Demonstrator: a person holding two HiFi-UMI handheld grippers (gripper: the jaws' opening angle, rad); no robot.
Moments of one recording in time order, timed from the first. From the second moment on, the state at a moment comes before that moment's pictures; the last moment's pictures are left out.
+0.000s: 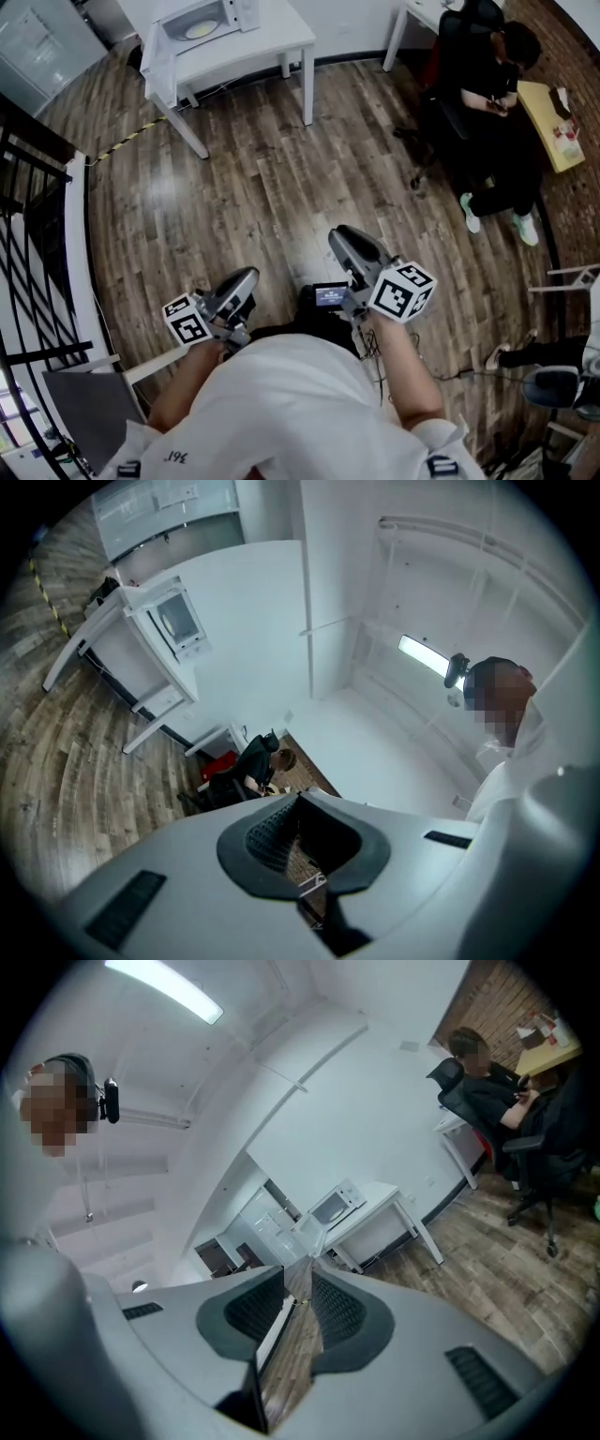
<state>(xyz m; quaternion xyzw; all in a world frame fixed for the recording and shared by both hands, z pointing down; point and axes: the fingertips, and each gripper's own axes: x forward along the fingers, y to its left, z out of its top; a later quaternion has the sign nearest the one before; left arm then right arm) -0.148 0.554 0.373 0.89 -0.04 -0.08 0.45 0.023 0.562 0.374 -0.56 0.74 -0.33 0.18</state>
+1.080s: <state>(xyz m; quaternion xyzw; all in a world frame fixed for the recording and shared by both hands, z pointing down) -0.034 0.263 0.392 0.88 -0.05 -0.06 0.47 0.107 0.296 0.406 -0.56 0.72 -0.37 0.15</state>
